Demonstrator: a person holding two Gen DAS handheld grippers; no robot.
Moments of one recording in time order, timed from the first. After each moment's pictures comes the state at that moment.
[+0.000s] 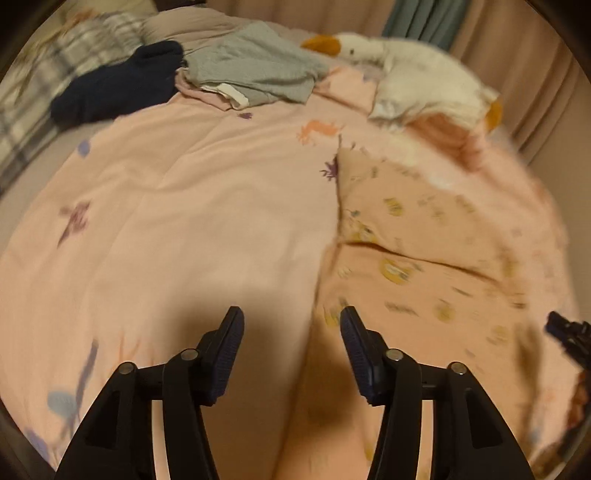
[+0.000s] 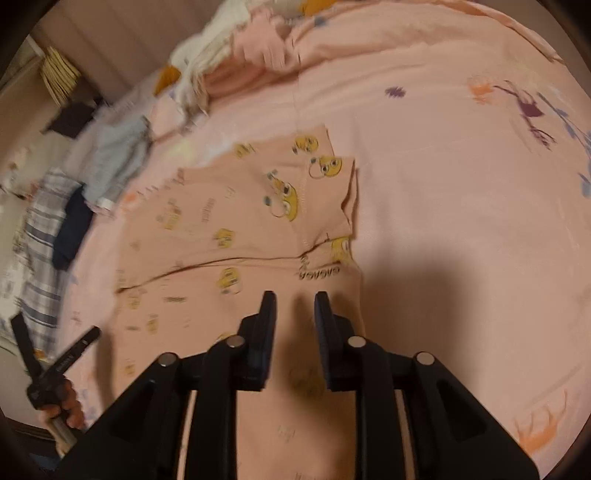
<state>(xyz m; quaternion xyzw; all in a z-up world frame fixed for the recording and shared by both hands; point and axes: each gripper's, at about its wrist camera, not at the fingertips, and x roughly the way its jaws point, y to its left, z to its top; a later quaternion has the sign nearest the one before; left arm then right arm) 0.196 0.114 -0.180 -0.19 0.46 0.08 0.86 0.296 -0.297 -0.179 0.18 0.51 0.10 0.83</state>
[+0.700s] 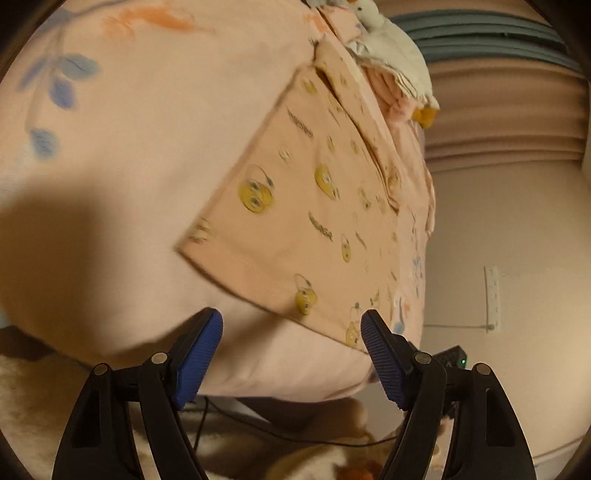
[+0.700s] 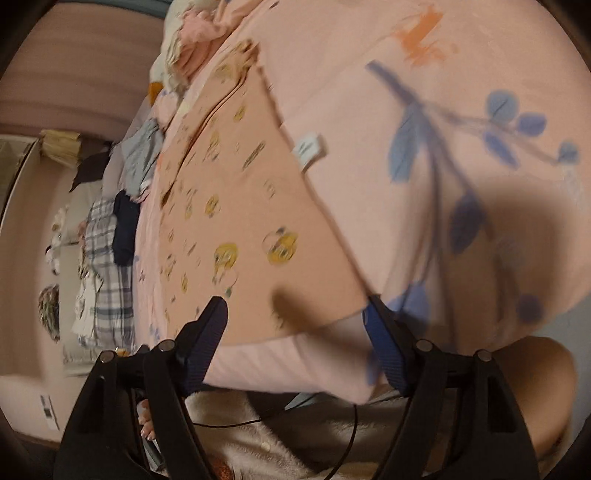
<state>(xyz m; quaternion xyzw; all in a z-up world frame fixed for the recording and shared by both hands) 0.050 0.094 -0.251 -0.47 0.50 -0.13 0.72 0.075 -0.317 -0.234 0.35 0.56 0.12 0.74</state>
